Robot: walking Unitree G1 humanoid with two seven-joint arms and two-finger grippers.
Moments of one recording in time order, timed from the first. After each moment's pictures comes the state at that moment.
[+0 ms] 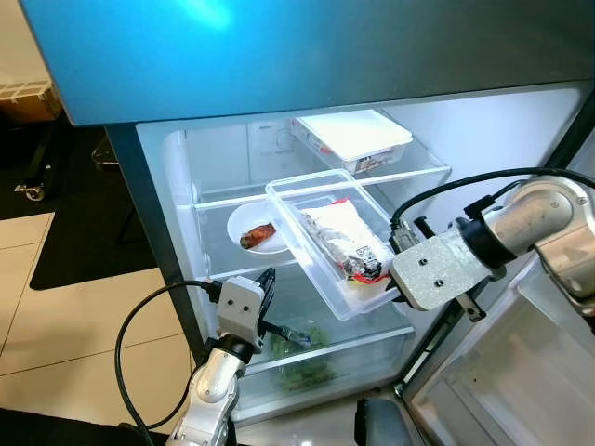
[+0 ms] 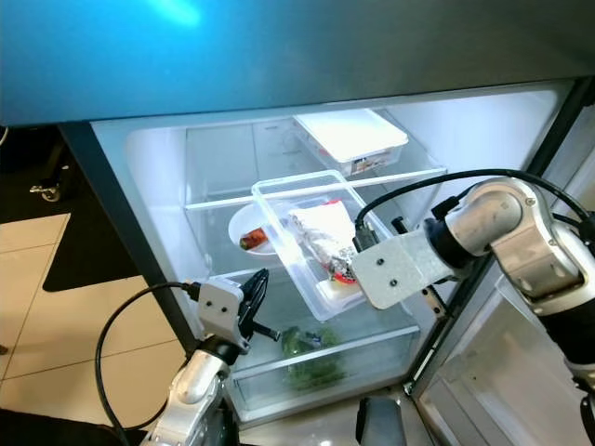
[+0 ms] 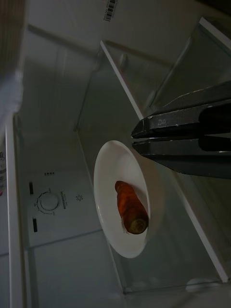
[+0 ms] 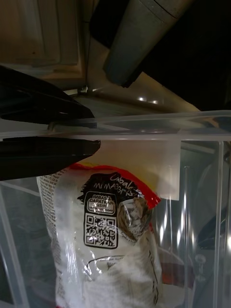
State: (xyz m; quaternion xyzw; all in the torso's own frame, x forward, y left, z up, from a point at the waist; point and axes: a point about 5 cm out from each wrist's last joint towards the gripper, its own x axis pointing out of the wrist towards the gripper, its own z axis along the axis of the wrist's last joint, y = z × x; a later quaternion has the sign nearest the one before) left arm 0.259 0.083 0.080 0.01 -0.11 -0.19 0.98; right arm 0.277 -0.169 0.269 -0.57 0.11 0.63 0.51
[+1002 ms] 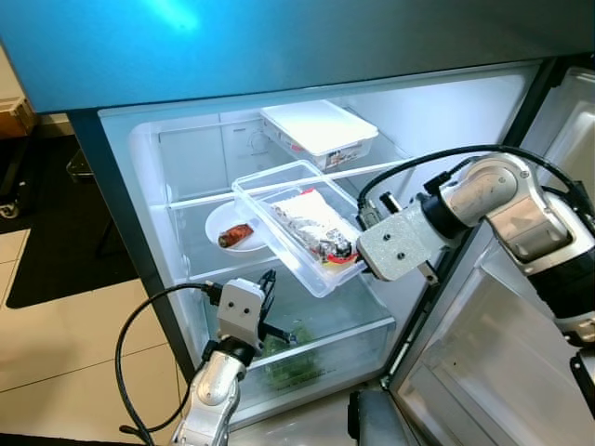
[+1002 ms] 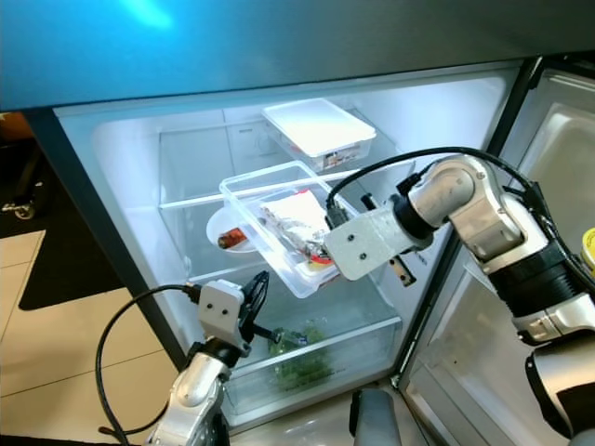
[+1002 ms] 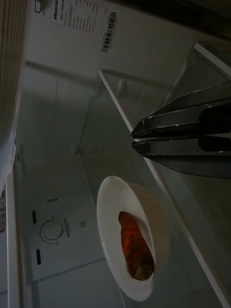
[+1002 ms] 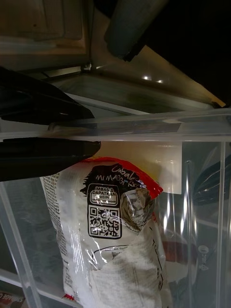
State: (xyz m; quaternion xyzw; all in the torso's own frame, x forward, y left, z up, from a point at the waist) left arm 0.257 0.081 0.078 0.01 -0.10 -0.19 0.98; right arm 0.310 -0.143 0.273 -0.59 0.06 0.63 0.49
